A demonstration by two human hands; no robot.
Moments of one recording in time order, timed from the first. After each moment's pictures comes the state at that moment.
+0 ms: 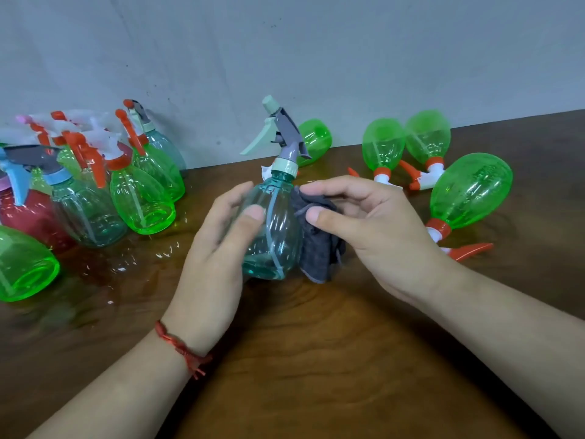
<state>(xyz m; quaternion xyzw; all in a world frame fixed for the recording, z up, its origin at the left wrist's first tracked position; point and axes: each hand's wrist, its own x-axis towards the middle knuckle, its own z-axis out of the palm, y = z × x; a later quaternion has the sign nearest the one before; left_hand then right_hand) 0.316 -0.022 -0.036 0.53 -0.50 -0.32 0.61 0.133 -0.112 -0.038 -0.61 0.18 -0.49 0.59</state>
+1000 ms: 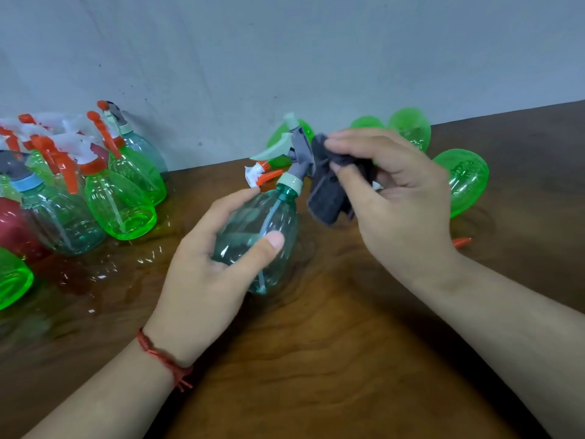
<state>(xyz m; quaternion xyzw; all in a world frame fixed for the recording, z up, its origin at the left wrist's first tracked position) 0.308 -0.017 -0.034 0.56 -0.60 -0.20 0.54 0.111 -0.128 -0.024 -0.71 0.23 -0.65 0.16</state>
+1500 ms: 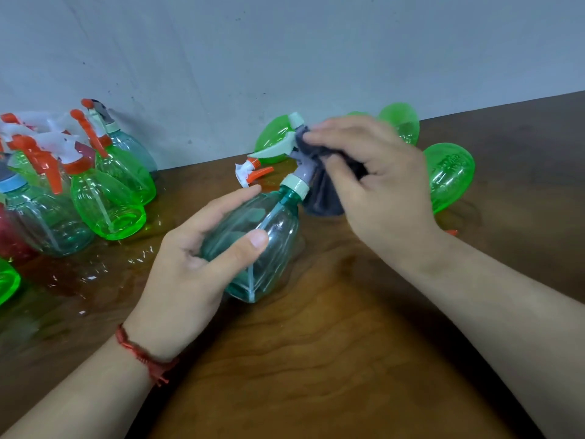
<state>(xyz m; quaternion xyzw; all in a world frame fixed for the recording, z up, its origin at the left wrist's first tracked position) 0.303 -0.014 -0.028 0.48 -0.60 -0.29 0.57 0.103 -0.140 -0.019 -0.76 0.26 -0.60 0.05</state>
